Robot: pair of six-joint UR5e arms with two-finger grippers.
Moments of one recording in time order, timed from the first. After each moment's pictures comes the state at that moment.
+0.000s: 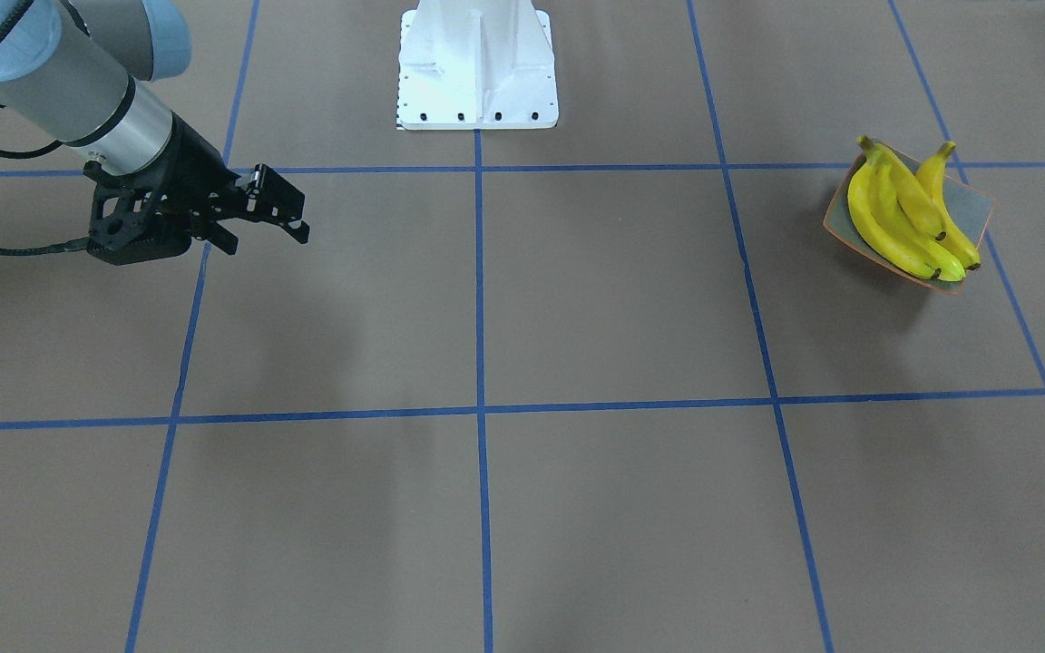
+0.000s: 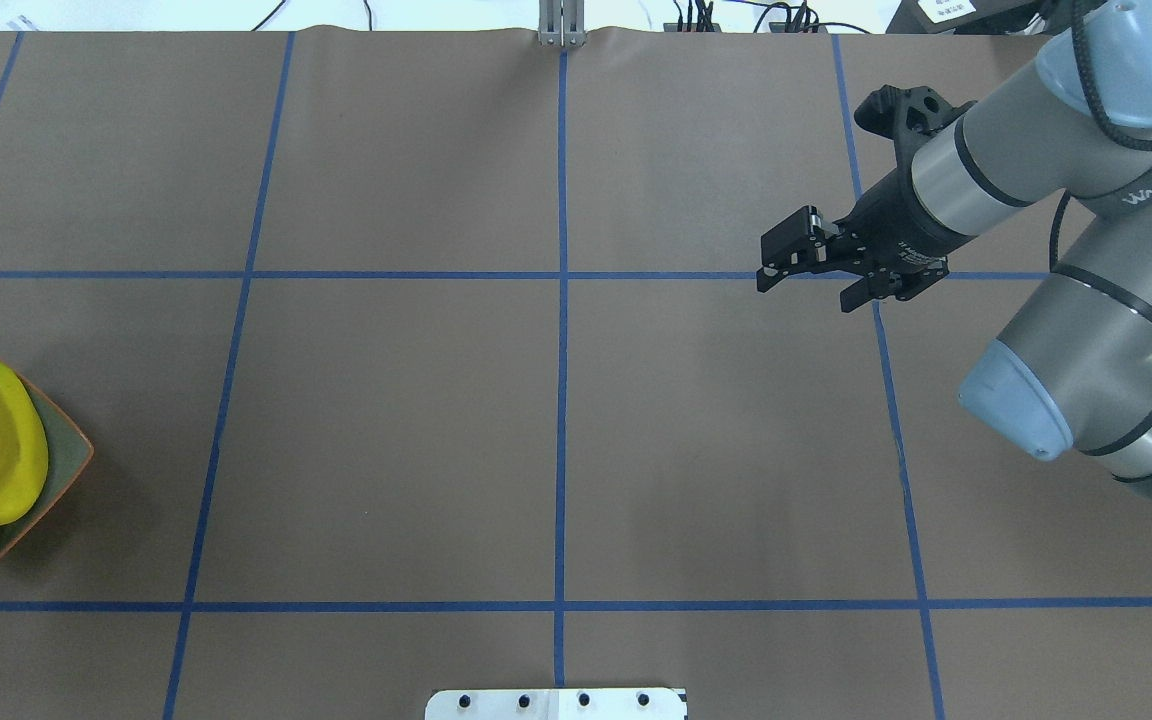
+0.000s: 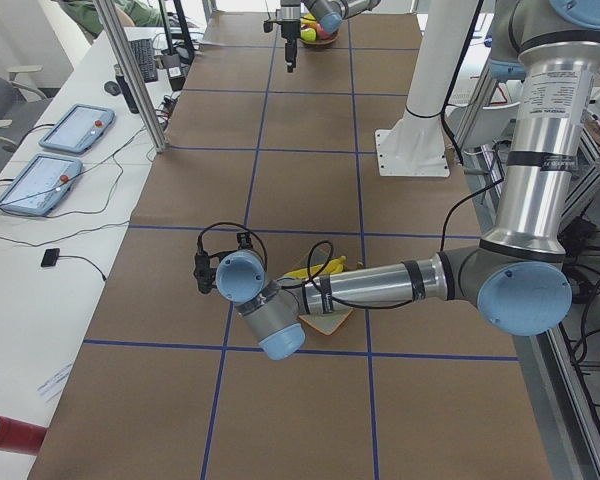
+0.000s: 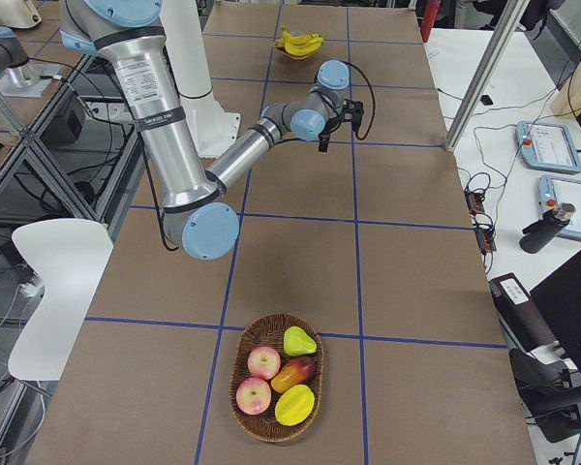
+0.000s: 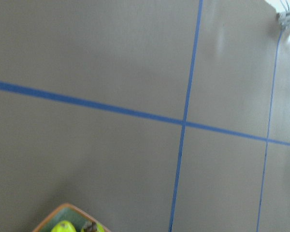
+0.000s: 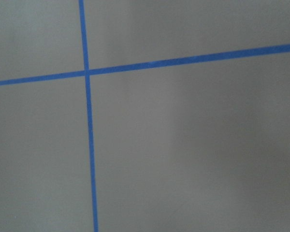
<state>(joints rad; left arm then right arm) -1.53 -1.70 -1.26 -2.76 -2.84 -1.13 0.87 -1.22 1.91 -1.36 2.27 1.16</state>
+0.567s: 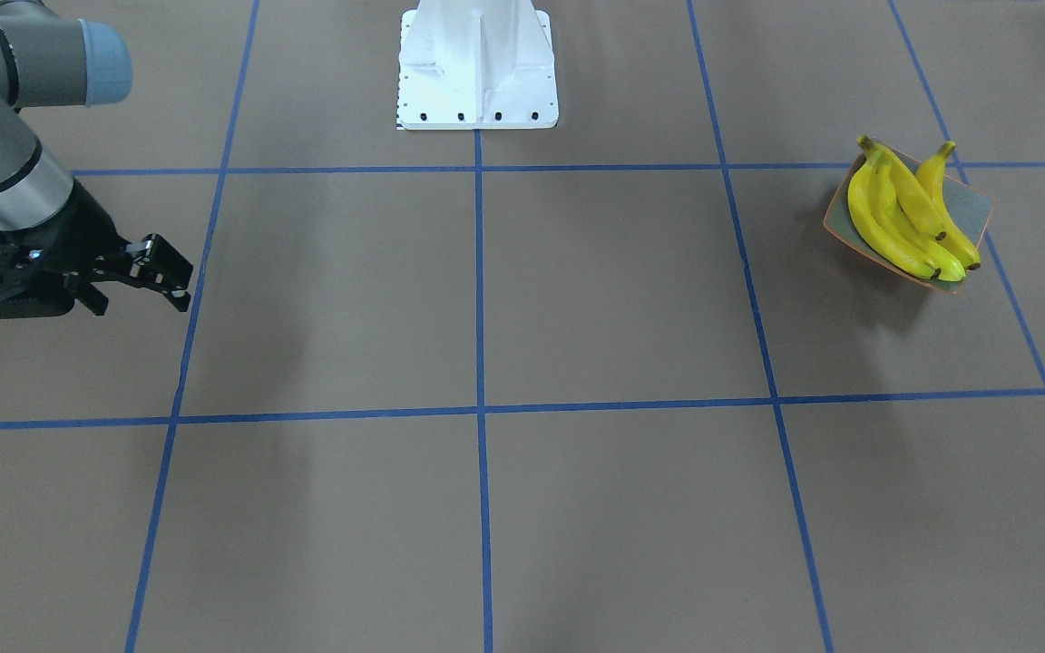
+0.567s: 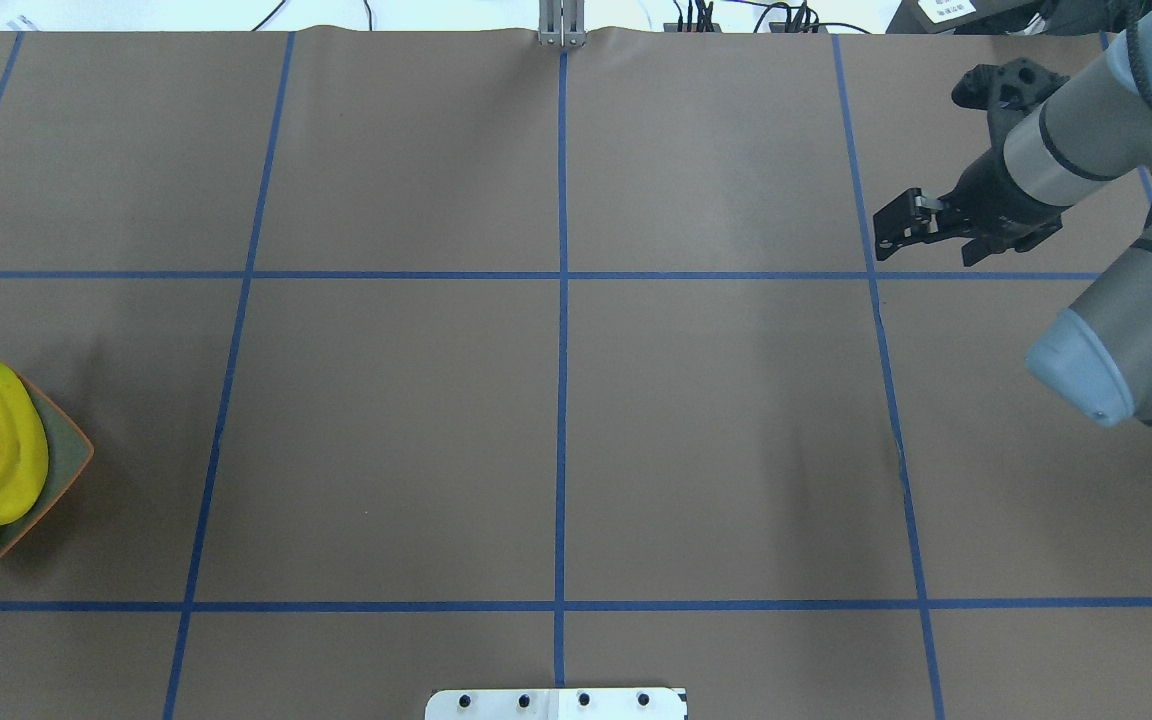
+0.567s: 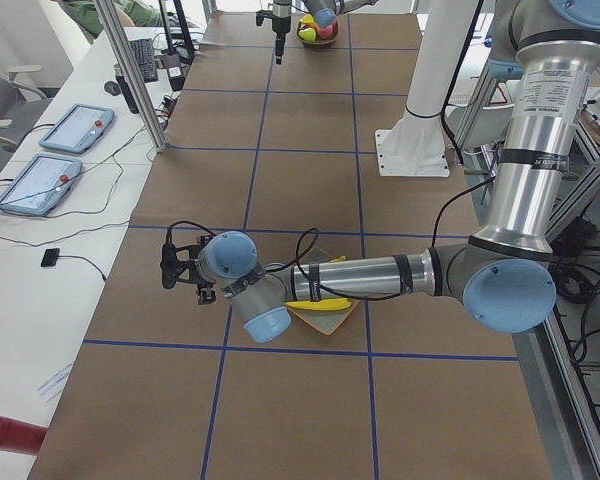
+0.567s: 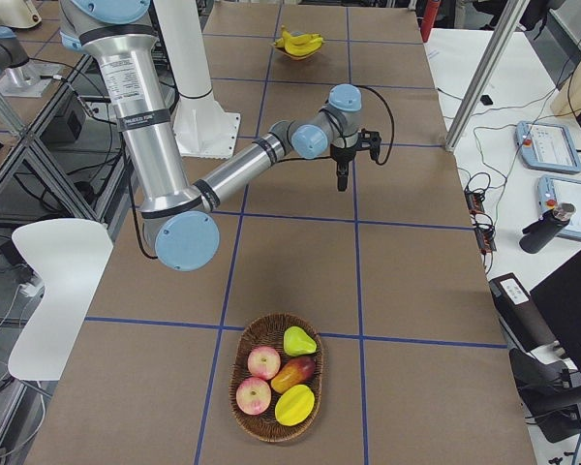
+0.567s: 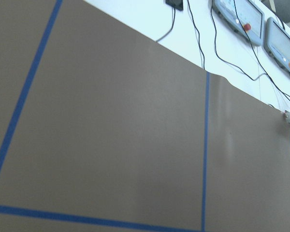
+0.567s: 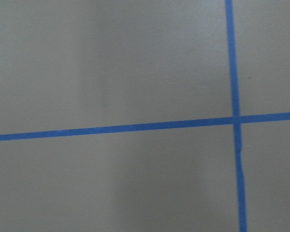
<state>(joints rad) -1.50 -1.73 -1.28 -2.63 -2.44 -0.90 0.99 -1.30 1.87 -1.54 2.16 0.81</state>
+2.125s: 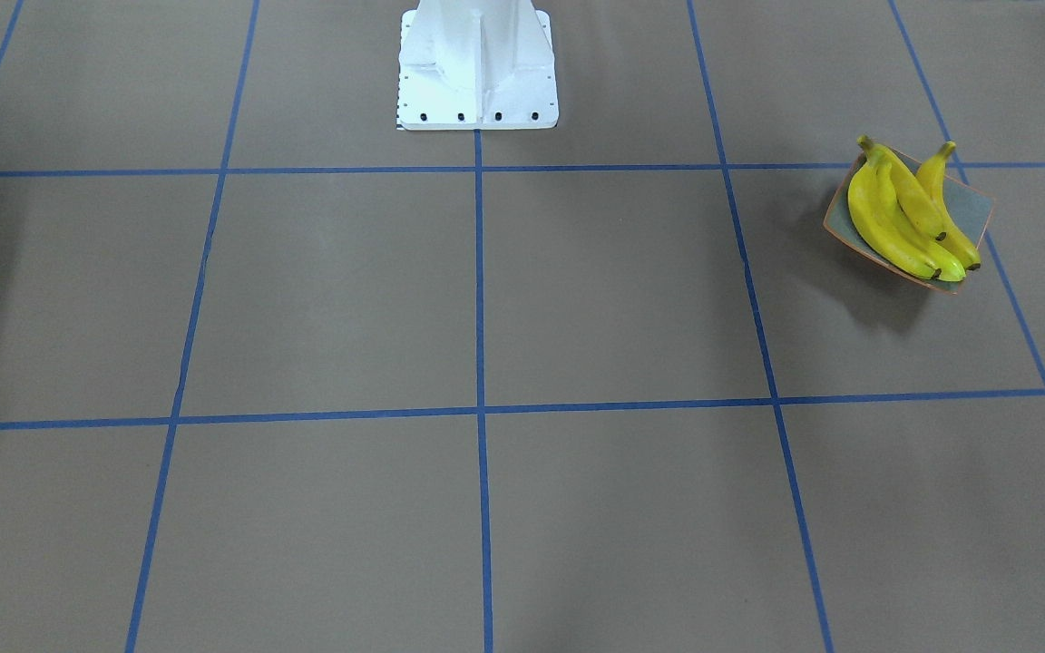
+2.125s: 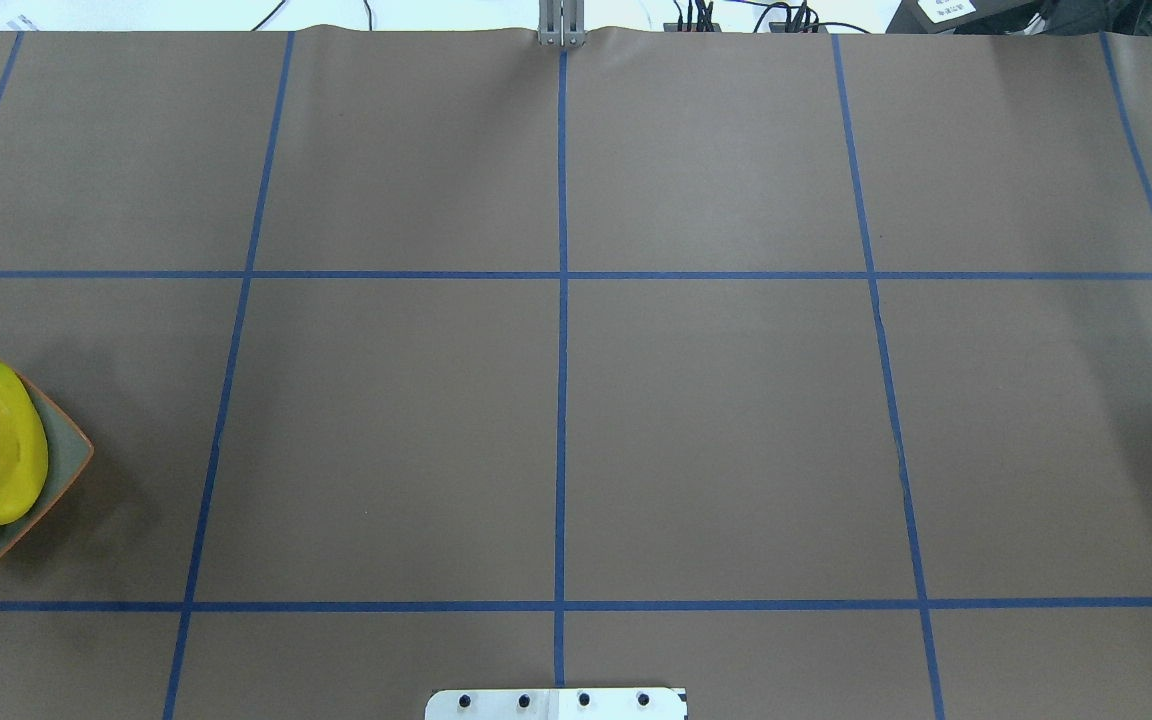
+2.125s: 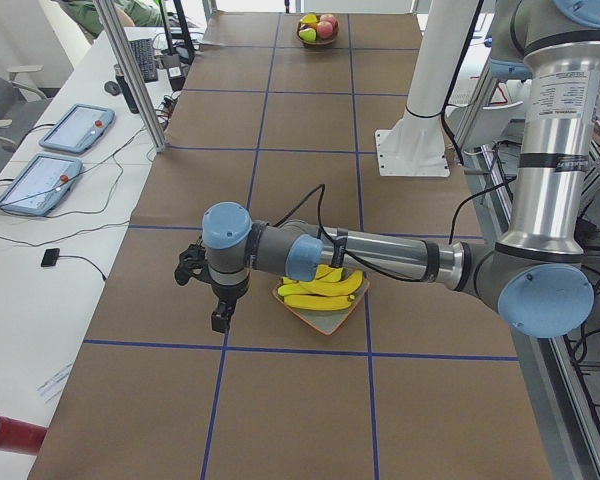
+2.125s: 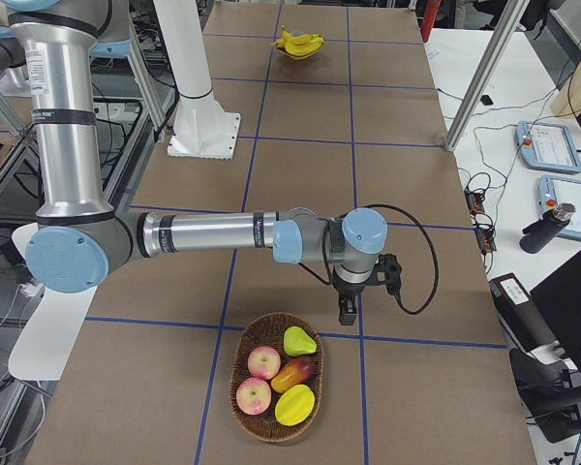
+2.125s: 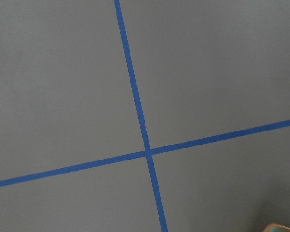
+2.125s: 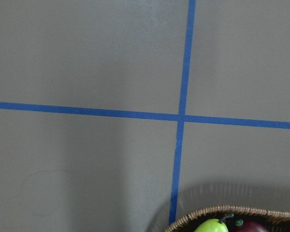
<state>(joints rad) -1.54 -1.60 -1.65 -1.67 -2.31 0.05 1.53 -1.53 1.60 -1.61 2.32 0.01</state>
